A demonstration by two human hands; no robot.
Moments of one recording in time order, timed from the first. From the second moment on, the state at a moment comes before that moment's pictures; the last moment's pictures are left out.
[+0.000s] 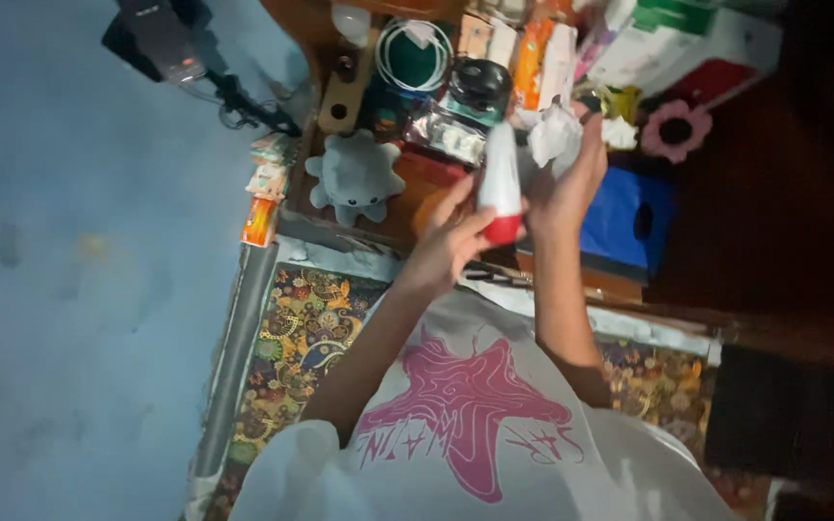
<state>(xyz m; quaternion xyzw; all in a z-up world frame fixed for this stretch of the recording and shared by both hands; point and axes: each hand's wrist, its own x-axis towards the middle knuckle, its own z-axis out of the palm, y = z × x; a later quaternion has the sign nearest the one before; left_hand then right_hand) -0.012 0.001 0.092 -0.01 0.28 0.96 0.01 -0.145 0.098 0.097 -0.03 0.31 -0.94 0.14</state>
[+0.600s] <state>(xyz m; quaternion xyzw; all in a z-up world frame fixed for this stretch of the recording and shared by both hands) -0.067 0.011 0.080 -0.10 0.58 0.73 -0.36 -0.137 0.121 0.035 -0.17 0.58 -0.78 0.15</state>
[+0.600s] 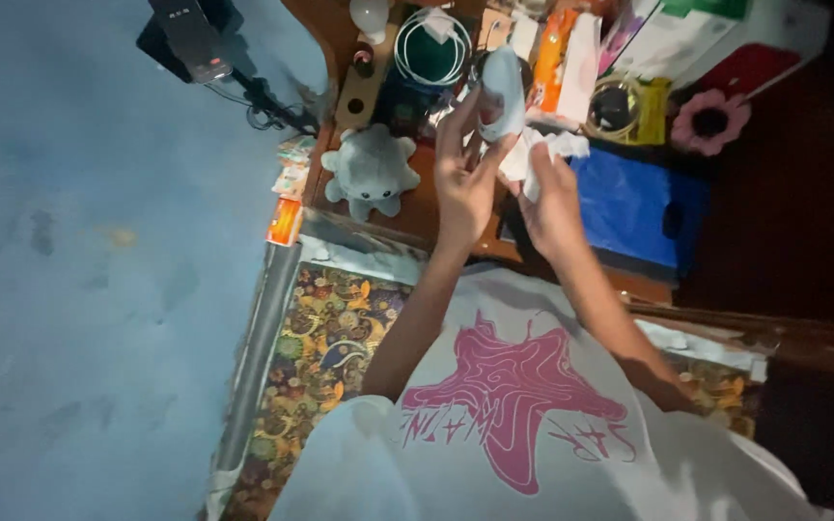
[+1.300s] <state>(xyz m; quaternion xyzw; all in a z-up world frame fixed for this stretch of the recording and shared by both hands) -0.034 0.056 0.008 -0.09 0.78 0.51 -0.36 -0.111 0.144 0.020 0.07 0.47 -0.83 0.29</state>
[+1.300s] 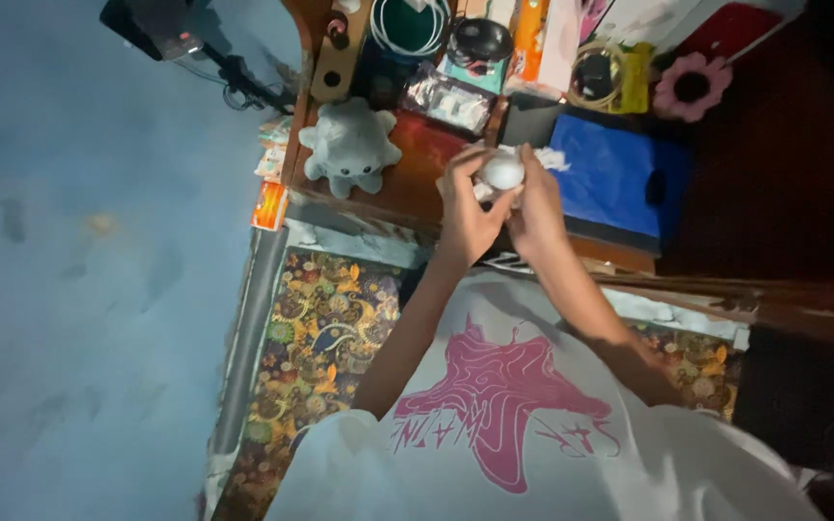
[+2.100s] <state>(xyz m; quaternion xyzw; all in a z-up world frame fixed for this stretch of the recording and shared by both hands) -0.051 -0.006 0.056 -0.09 0.74 0.58 -0.34 -0.135 0.136 0.038 -0.24 0.83 -0.45 -0.22</state>
